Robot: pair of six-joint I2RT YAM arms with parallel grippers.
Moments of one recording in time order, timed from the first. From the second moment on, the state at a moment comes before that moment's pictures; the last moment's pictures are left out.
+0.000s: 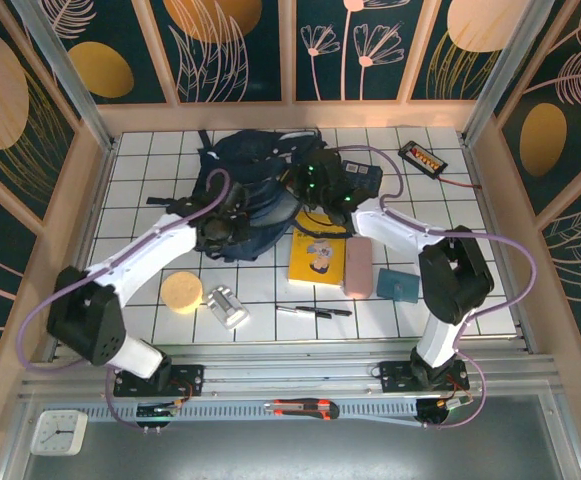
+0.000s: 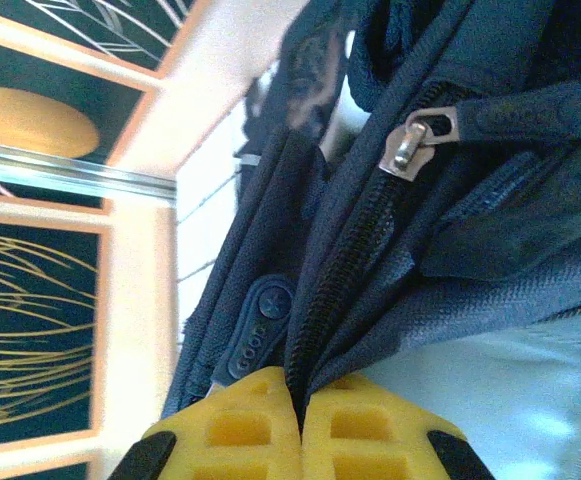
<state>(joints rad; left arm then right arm) -0.52 1.48 1.16 -0.75 0.02 -0.64 0.62 1.75 1.27 -0.01 -0.08 1.05</state>
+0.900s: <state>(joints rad) -0.42 1.43 1.06 -0.52 0.48 -0.70 0.66 1.78 1.25 0.06 -0.38 1.06</state>
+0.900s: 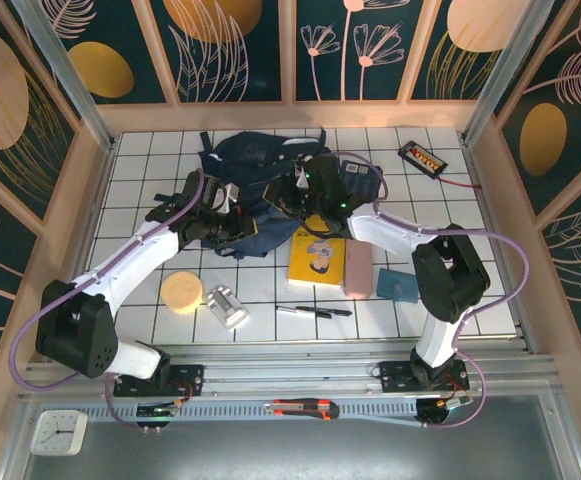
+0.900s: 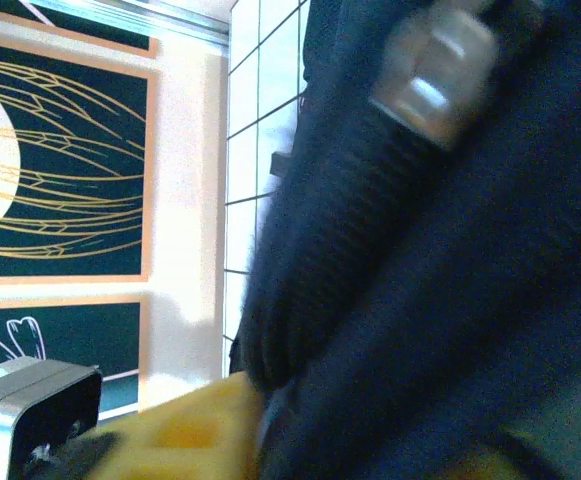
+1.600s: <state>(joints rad) -0.31 1.51 1.25 -0.93 0.04 -0.38 0.55 1.73 1.29 -0.25 -0.32 0.61</state>
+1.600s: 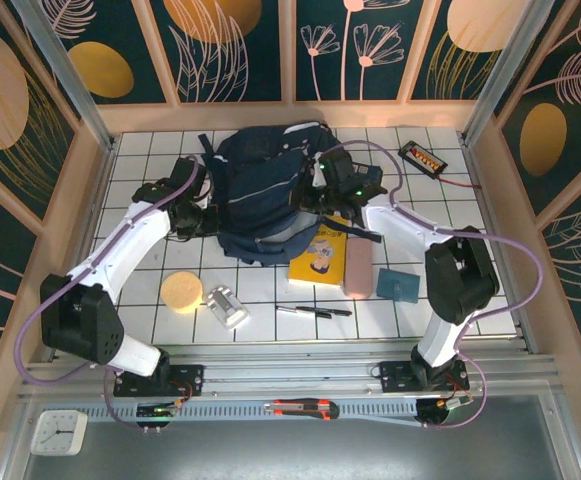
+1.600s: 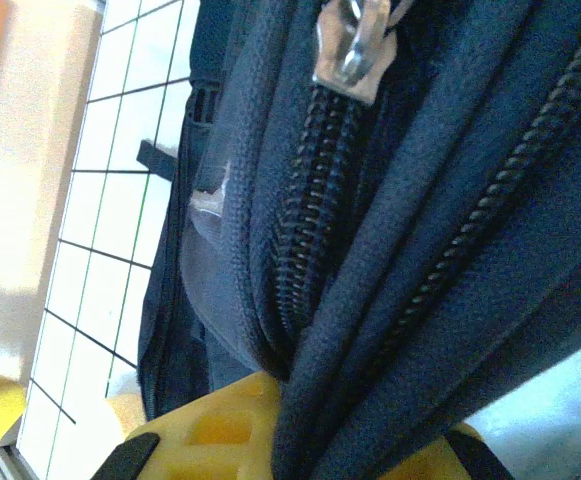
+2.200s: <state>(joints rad) -0.43 1.38 1.16 -0.55 0.13 -0.42 0.43 1.68 1.32 -0.16 -0.52 0.79</state>
